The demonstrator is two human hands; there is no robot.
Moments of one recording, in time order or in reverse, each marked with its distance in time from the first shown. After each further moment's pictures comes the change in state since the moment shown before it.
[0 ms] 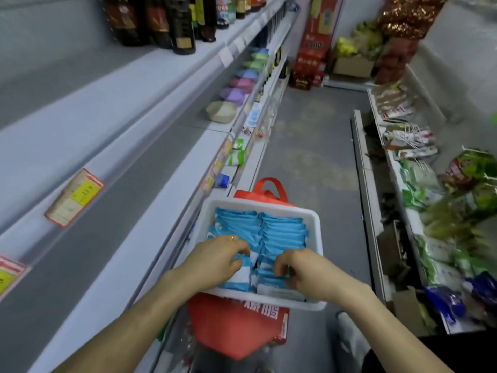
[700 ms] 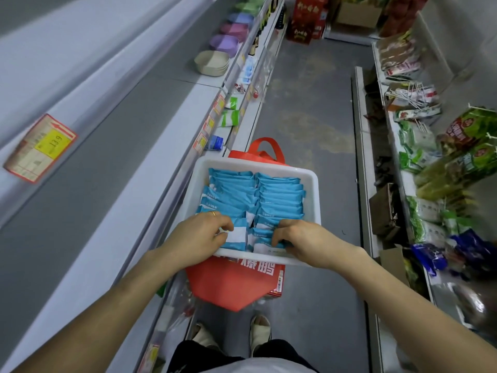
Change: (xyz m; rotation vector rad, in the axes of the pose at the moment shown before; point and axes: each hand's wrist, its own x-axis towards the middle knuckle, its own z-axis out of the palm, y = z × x) left_hand -0.027 -0.022 0.034 -0.127 -0.020 -0.072; right_hand -0.001 0.021 0.034 -0.134 0.034 -0.160
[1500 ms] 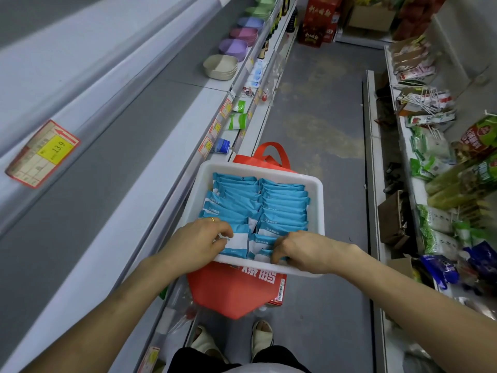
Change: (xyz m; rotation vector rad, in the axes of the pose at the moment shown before) left_hand -0.004 0.001 -0.002 -0.027 0.015 -0.038; right_hand 0.016 0.011 0.000 -0.071 -0.218 -0.213
